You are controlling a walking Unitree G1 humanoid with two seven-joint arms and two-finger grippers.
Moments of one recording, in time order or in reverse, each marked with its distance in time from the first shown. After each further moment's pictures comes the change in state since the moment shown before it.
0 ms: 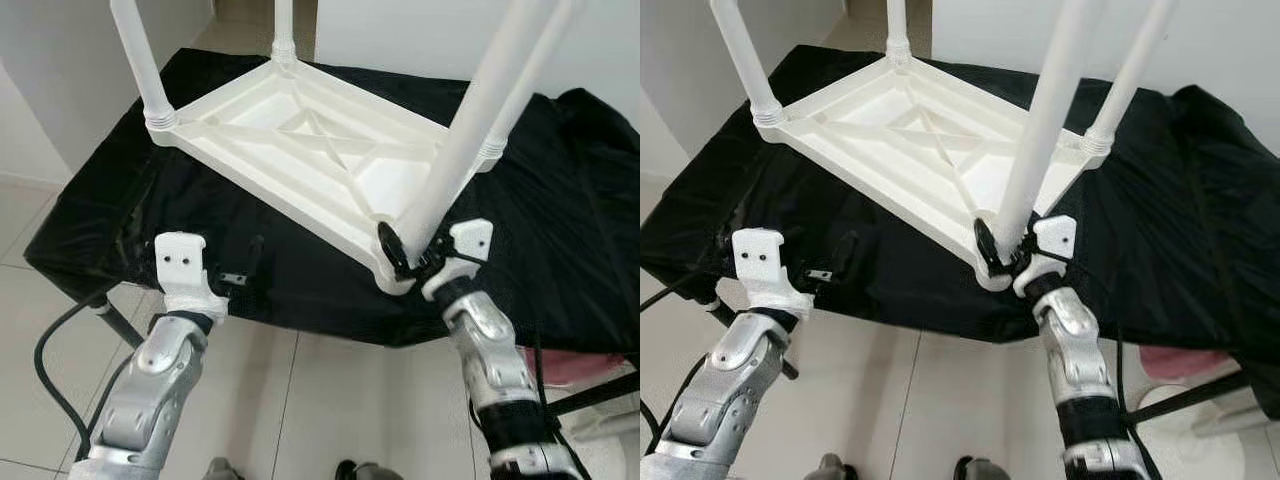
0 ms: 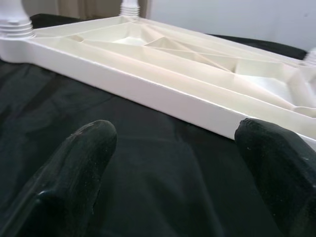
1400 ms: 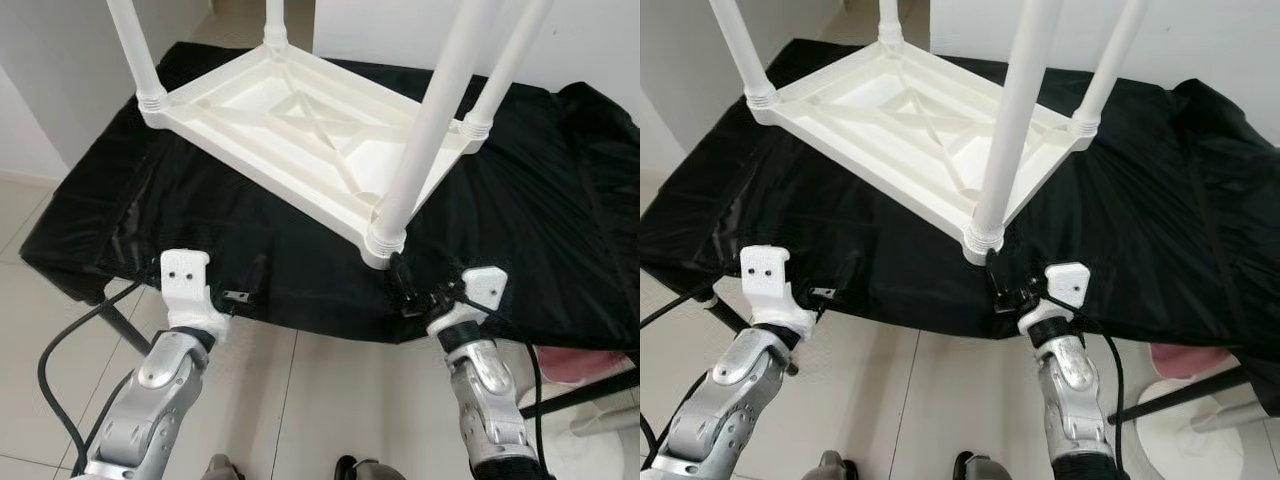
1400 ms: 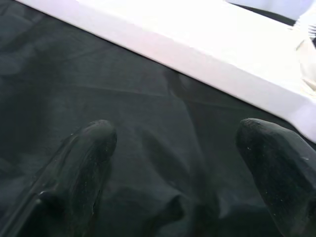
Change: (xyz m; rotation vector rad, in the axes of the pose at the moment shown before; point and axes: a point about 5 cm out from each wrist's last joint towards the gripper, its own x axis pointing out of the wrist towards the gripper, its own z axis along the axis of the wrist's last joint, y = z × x) left arm -0.013 -0.002 -0.016 -0.082 0.093 -0.007; right arm -0.057 0.013 -0.013 0.050 -0.037 -0.123
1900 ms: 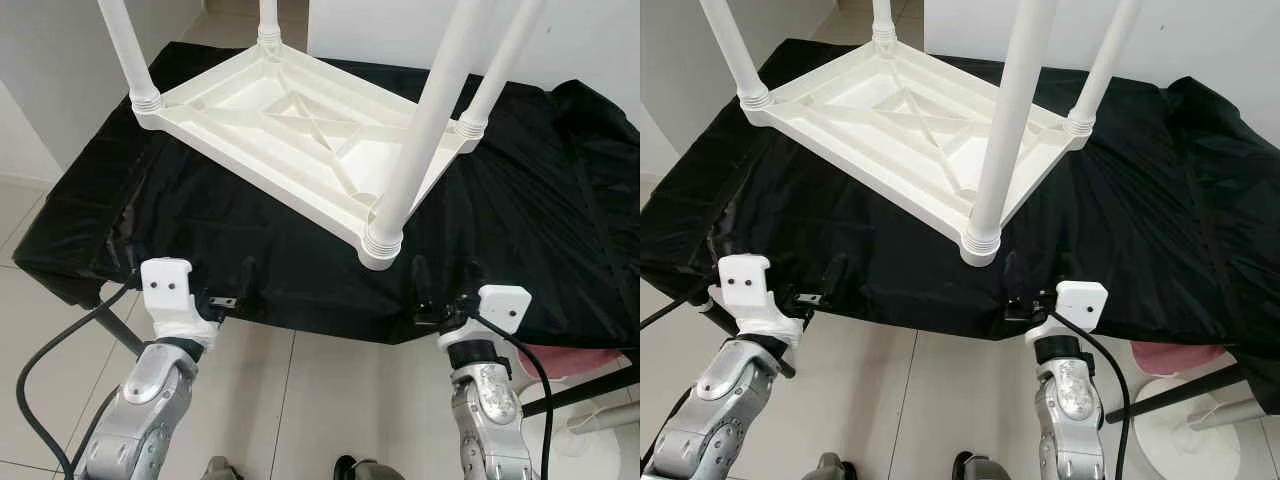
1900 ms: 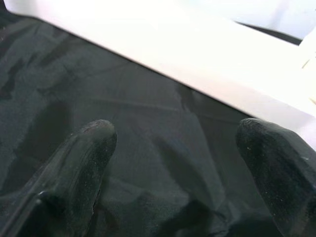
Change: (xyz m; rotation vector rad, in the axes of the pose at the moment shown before) left arm -0.015 0.006 0.007 0.005 -0.066 0.040; right arm -0.023 0.018 0.017 -0.067 -0.008 -0.152
